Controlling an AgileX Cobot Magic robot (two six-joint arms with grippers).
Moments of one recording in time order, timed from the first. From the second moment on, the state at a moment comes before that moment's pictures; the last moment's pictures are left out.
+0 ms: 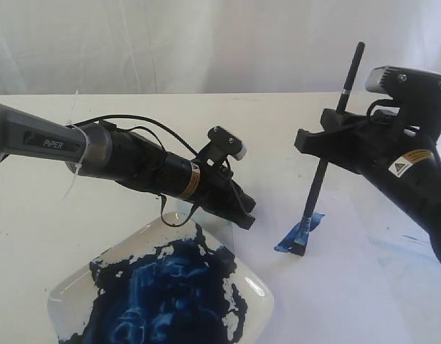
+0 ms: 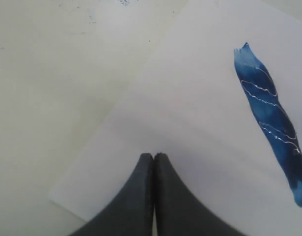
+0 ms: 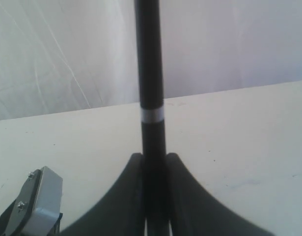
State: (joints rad) left arm -0.62 2.19 -1.37 1.66 -0.47 -1.47; right arm 0.58 1.42 -0.50 0.27 -0.68 0.04
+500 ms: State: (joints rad) left arm -0.62 2.19 -1.37 1.66 -0.47 -1.47; right arm 0.58 1.38 -0.50 0.28 -0.71 0.08
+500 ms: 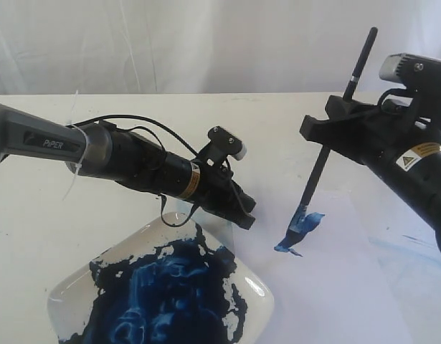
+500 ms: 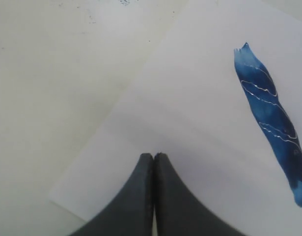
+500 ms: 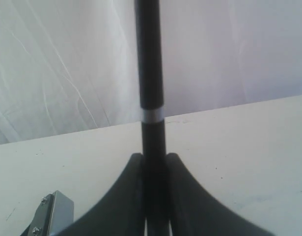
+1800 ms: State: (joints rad) left arm -0.62 2.19 -1.37 1.66 -0.47 -1.47; right arm 0.58 1.35 -0.50 0.69 -0.60 -0.34
